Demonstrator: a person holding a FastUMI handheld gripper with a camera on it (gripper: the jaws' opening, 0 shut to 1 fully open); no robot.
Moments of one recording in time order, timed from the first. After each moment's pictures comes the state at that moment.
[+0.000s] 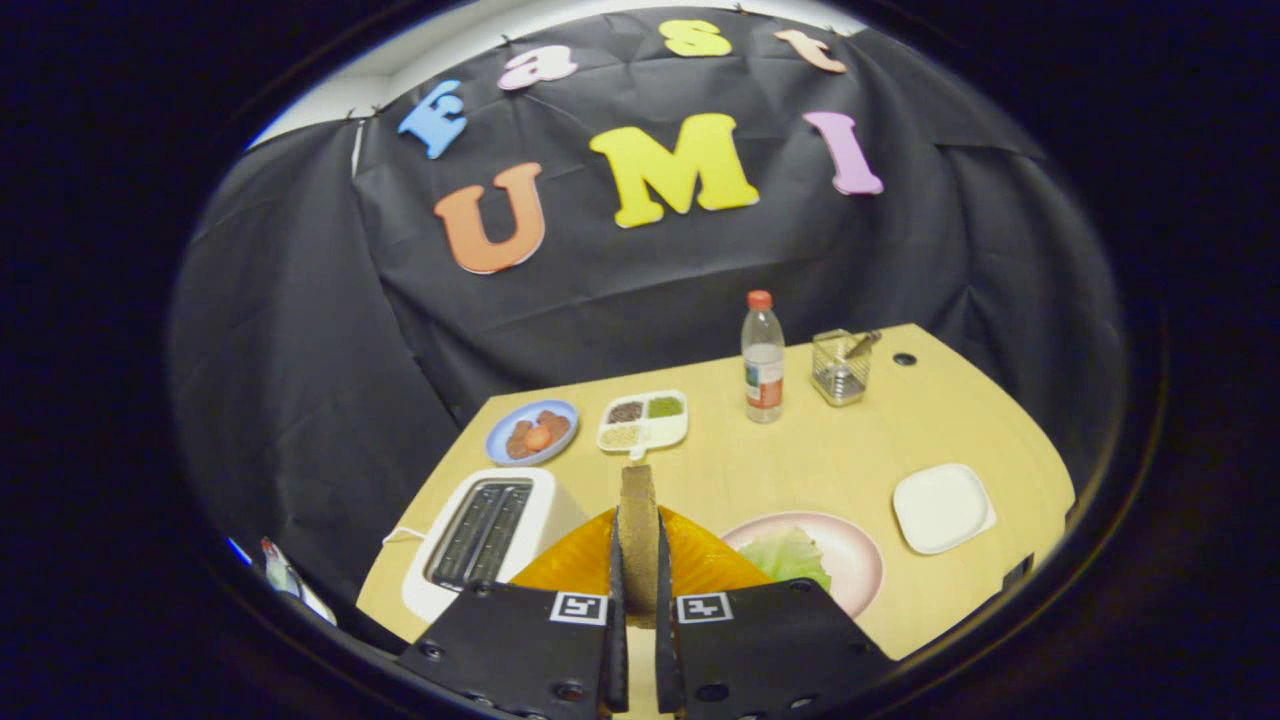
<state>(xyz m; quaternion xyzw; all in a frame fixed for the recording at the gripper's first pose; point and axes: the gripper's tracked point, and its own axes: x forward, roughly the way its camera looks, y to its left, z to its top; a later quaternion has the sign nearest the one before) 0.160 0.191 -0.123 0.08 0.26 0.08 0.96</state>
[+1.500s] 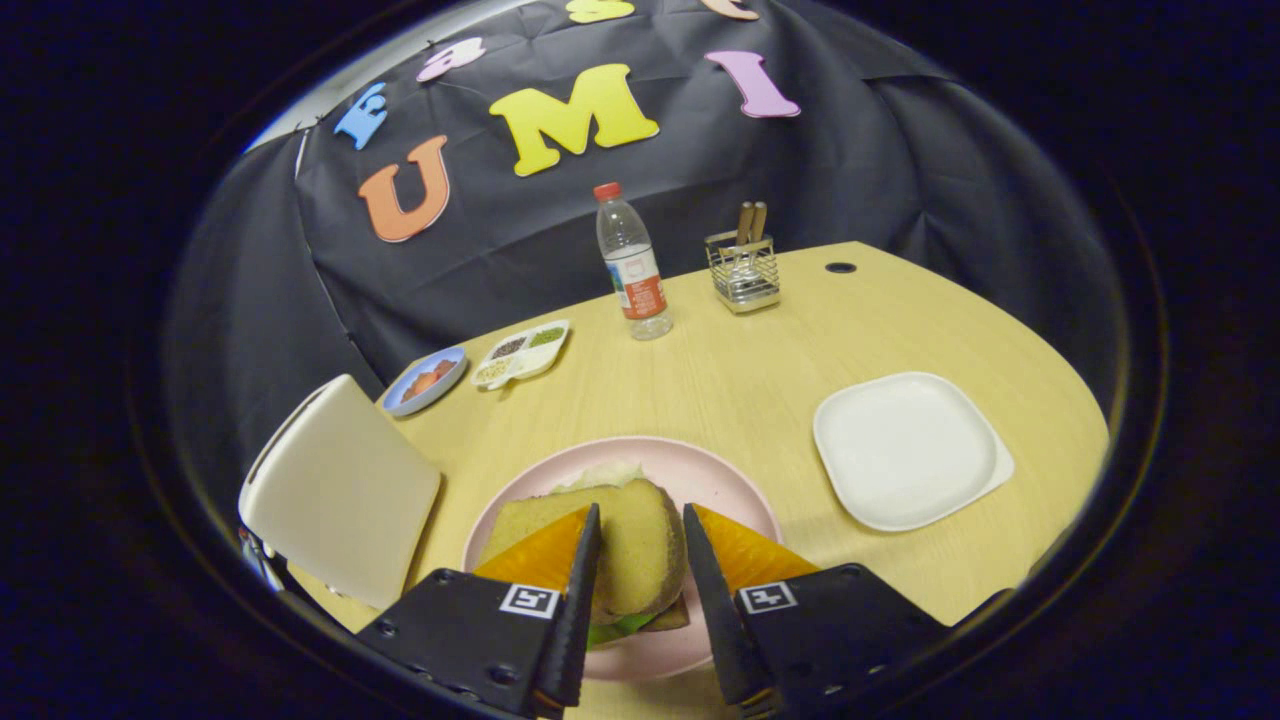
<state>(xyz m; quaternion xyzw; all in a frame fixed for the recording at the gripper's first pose) 0.187 0.059 -0.254 0.09 0.28 0.04 0.95</state>
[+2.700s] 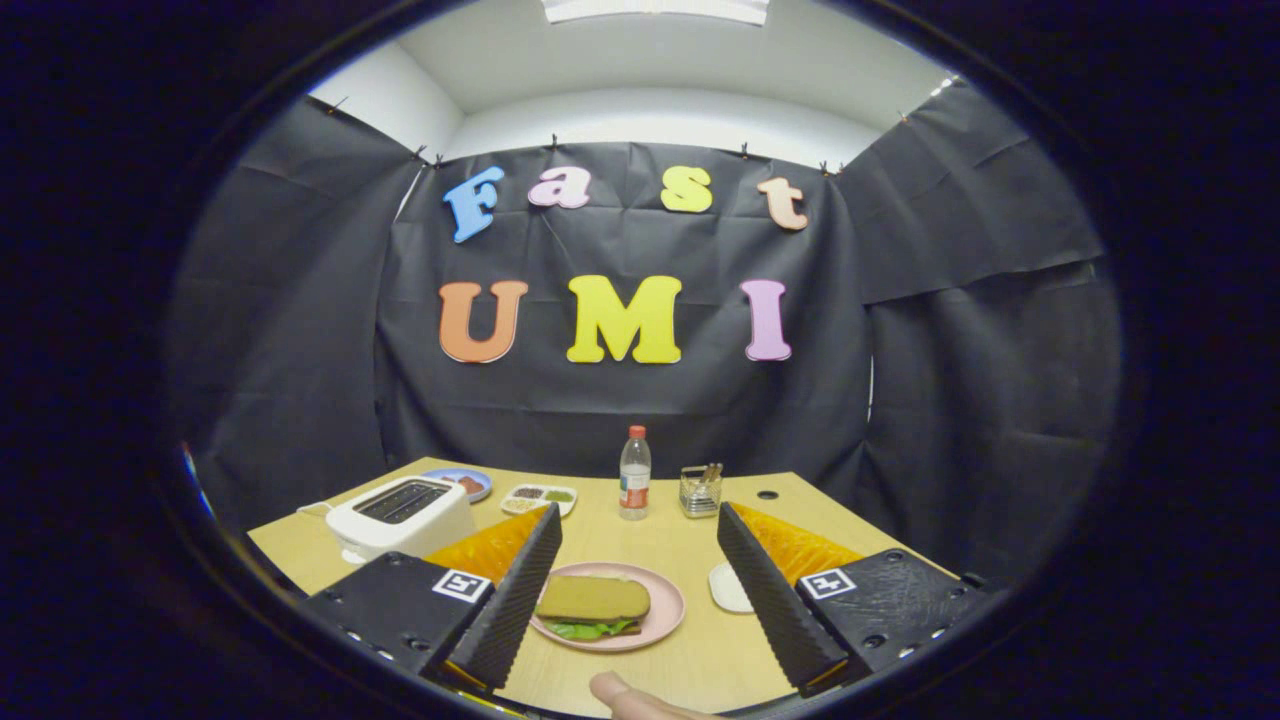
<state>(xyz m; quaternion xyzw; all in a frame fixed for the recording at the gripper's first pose) 0.003 0.067 -0.047 -0.04 -0.01 0.01 1.00</state>
